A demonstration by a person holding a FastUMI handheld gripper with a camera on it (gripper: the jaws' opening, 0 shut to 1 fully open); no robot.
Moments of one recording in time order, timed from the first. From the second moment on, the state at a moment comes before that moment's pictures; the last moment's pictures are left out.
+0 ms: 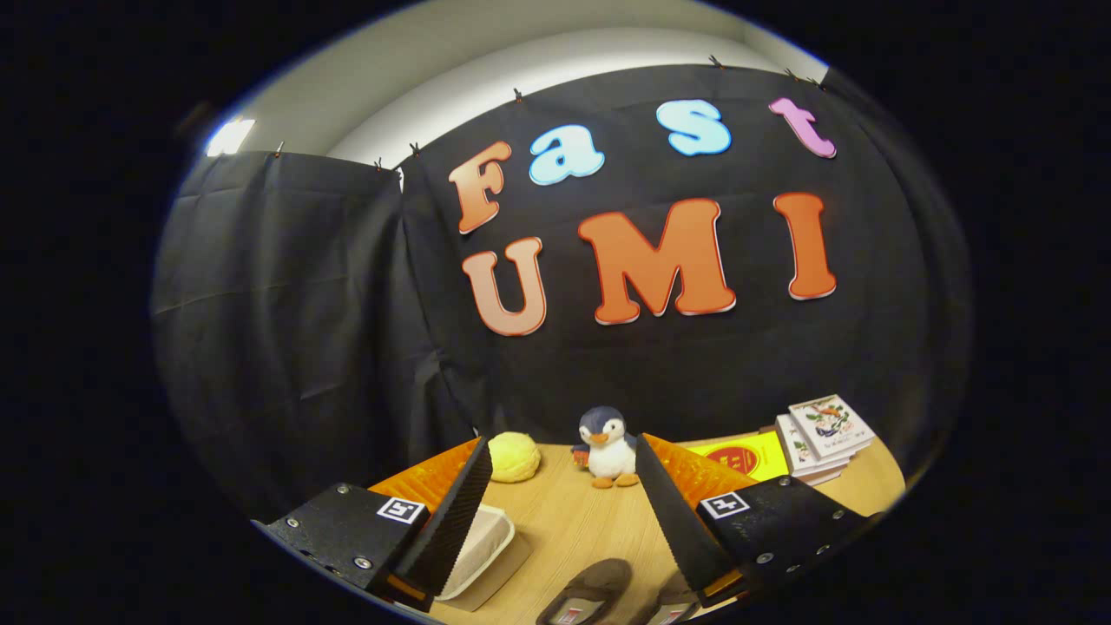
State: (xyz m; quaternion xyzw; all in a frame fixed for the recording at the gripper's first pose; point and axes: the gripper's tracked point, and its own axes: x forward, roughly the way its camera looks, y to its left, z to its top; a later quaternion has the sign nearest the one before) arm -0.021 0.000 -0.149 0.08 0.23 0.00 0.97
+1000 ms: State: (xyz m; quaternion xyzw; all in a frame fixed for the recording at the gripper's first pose) arm -0.069 0.124 -0.328 0.27 0.49 0.13 0.82
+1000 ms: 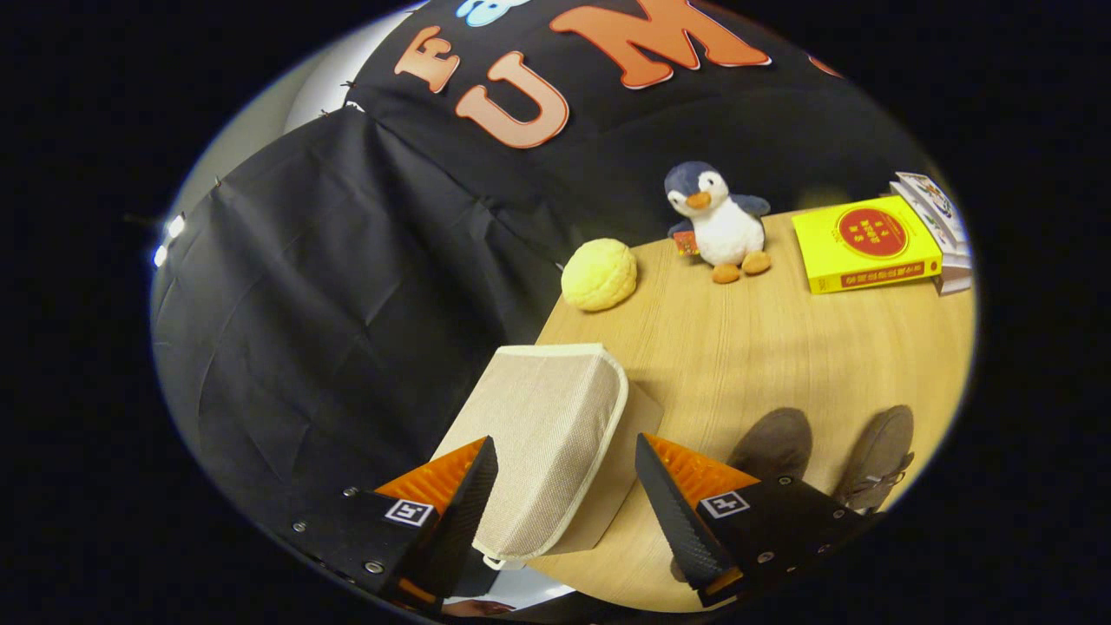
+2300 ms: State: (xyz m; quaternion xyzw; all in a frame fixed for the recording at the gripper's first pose) arm -0.089 0.177 -0.337 0.45 0.51 0.19 0.71
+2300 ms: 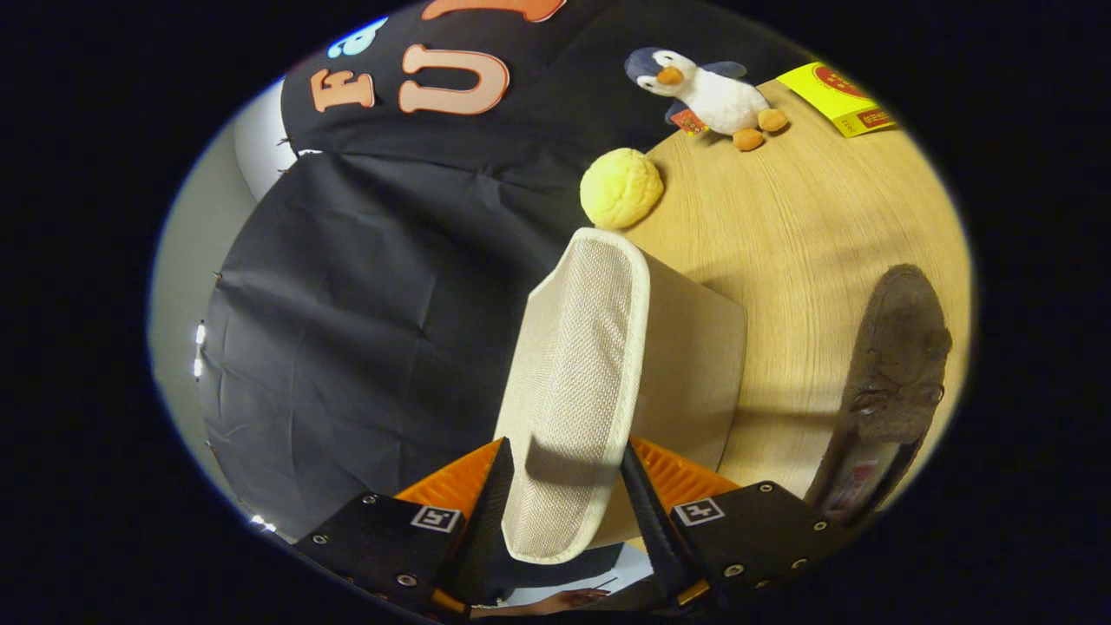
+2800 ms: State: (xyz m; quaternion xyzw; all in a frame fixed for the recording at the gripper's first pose) arm -0.067 0.216 -0.267 0.47 0.45 0.25 0.72
